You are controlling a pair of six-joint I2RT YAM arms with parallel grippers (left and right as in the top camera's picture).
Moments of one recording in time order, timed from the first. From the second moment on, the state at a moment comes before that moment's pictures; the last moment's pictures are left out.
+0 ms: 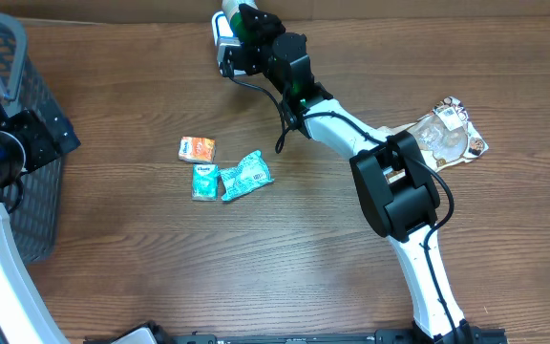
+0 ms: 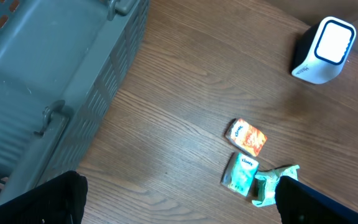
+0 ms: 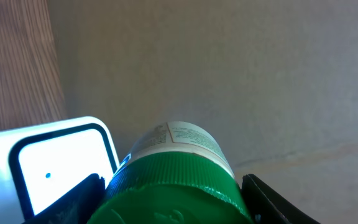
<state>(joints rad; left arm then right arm) 0.45 1.38 1.78 -1.34 0.15 -0.11 0.50 2.45 1.85 0.56 -0.06 -1.20</state>
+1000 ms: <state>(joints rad) 0.45 1.38 1.78 -1.34 0.15 -0.11 0.46 1.79 1.85 -1.00 -0.12 -0.24</state>
